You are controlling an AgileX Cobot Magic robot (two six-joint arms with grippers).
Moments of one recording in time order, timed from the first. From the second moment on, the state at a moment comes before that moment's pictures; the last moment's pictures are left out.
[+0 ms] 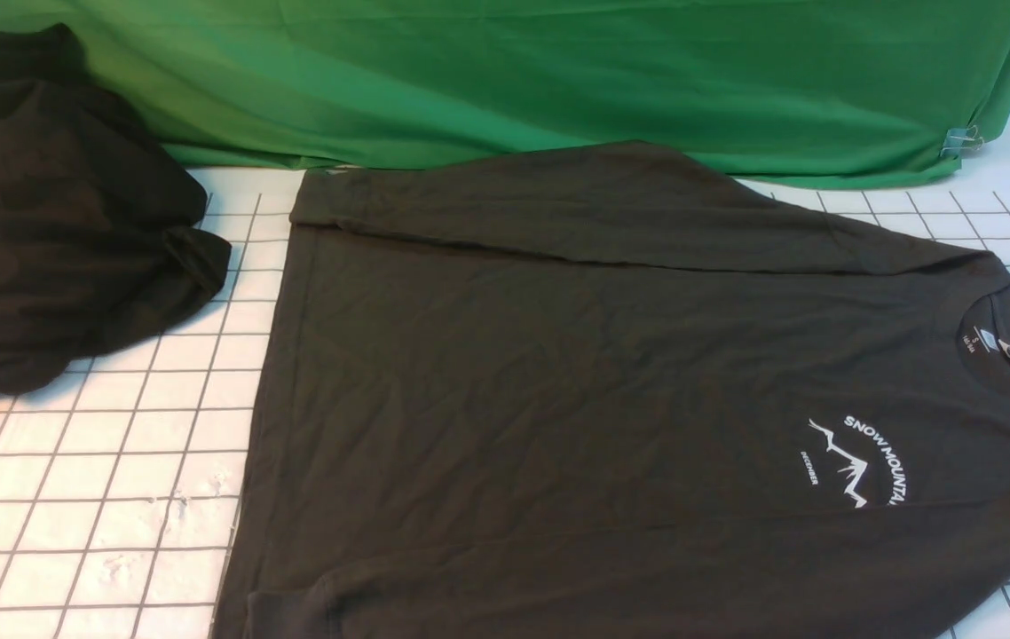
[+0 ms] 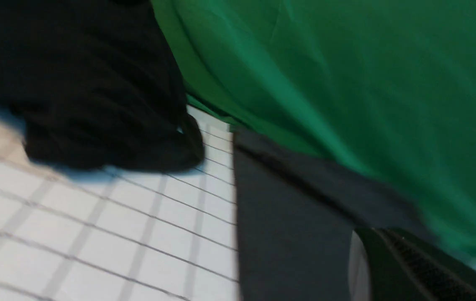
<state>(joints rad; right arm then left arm) 0.03 0.00 0.01 0.14 0.13 0.01 -0.02 0.00 0.01 -0.37 0.07 -0.27</state>
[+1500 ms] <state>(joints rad) 0.04 0.84 -0.66 0.17 0.86 -0.15 -0.21 1.40 -0.80 -0.28 0.96 0.03</state>
